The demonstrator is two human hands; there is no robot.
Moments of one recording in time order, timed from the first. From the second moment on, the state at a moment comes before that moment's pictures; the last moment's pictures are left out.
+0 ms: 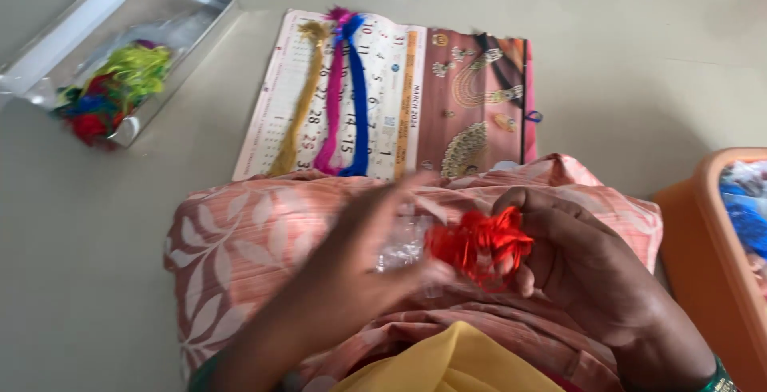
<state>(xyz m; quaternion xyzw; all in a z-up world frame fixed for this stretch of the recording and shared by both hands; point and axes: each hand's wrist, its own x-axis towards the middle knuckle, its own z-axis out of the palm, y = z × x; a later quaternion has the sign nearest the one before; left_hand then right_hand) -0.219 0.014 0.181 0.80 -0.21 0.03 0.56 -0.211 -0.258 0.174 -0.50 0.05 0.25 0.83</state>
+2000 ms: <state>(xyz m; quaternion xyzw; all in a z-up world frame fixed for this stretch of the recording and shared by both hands) -0.200 -0.038 0.122 0.67 -0.14 -0.28 0.68 -0.200 -0.269 0.193 -0.78 -0.01 0.24 0.58</state>
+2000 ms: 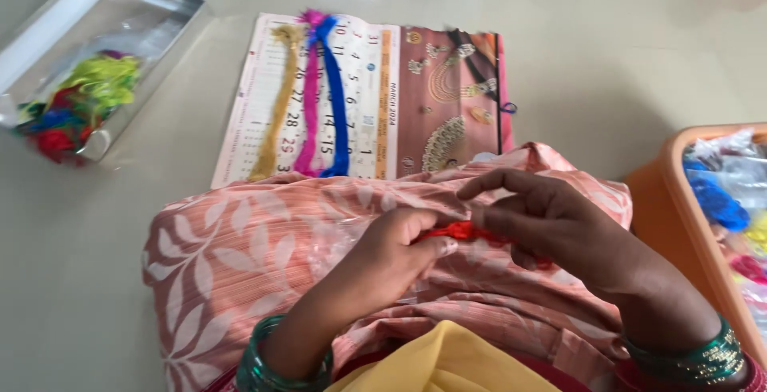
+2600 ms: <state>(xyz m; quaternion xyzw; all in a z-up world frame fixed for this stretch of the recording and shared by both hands) -0.174 -0.158 0.044 0.61 -0.08 -0.39 0.68 -0.262 -0.437 0.161 -0.92 0.23 -0.06 0.31</state>
